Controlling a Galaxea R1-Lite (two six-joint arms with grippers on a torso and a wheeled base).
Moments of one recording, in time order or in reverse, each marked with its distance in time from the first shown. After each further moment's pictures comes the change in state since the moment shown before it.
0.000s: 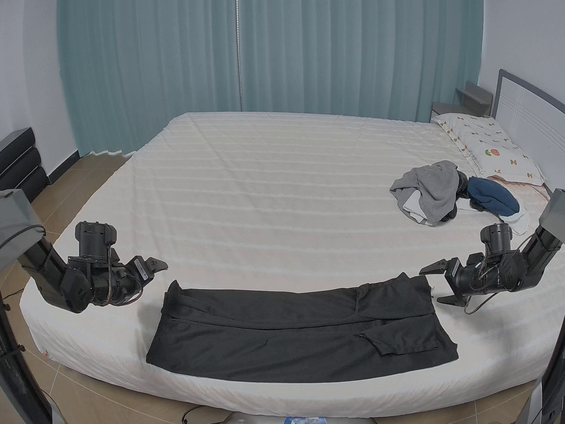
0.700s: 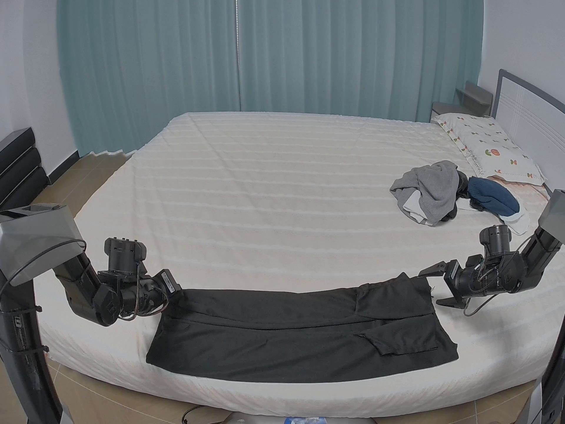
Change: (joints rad) left arm -0.086 0.149 0.015 -0.124 -0.008 0.038; right arm 0.003 0.001 0.007 0.000 0.001 -0.002
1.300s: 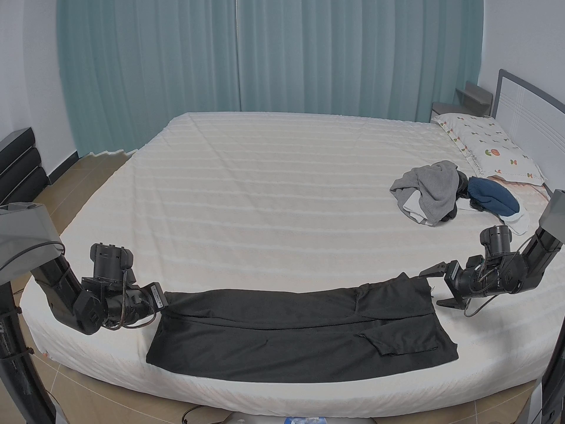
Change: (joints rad) left arm 0.017 -0.147 0.130 0.079 0.041 0.134; right arm 0.000 -0.005 0.011 0.000 0.000 0.000
